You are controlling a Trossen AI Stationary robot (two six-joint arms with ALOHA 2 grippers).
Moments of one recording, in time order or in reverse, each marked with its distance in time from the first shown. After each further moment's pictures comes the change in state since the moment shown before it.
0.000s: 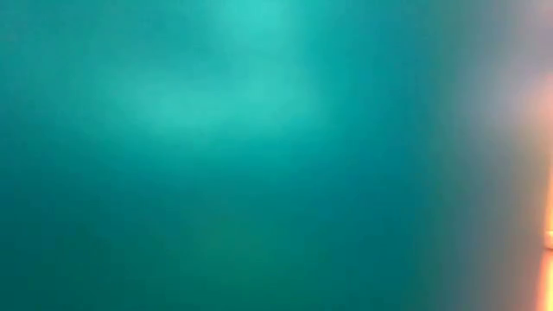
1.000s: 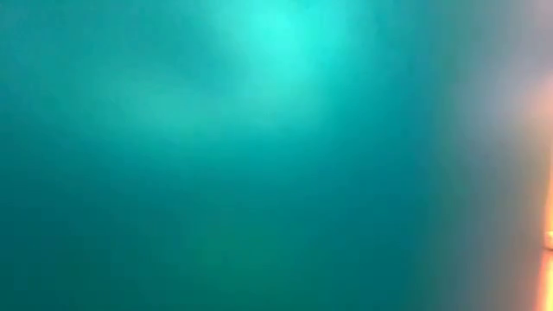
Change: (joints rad) left arm -0.016 0.000 0.000 -0.096 -0.081 -0.007; right arm 0.288 -0.393 -0.003 -0.787 0.262 0.212
